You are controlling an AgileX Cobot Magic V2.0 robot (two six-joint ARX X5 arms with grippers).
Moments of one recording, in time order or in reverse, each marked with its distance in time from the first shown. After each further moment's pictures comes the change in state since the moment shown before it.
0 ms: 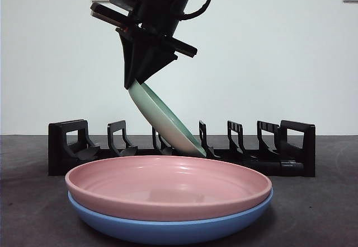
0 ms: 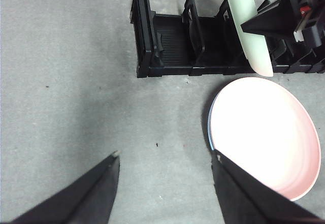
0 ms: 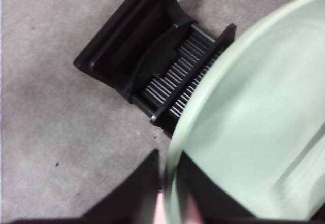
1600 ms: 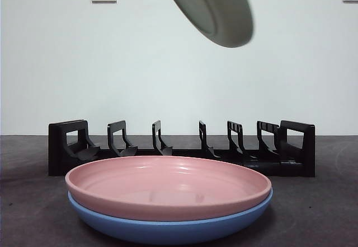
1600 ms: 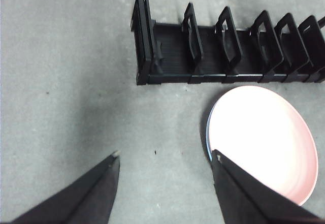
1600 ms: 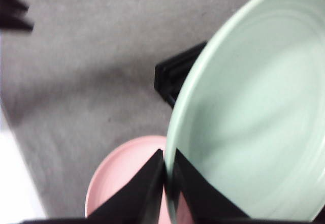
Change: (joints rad) left arm 0.000 0.000 0.000 0.030 -0.008 -0.017; right arm 0.227 -0.776 -0.474 0.053 0.201 -0.204
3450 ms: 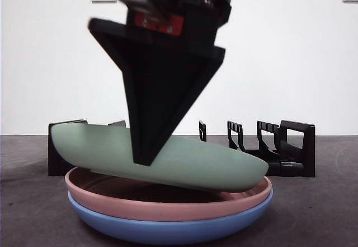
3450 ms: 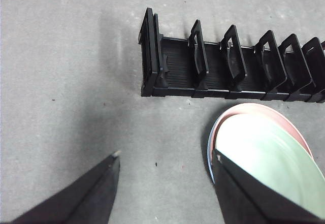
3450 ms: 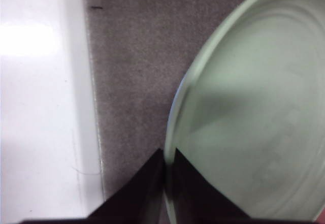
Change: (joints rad) left arm 0.000 0.000 0.000 0.029 -0.034 -0.051; right arm 0.281 0.339 -0.239 -0.022 0.060 -0.190
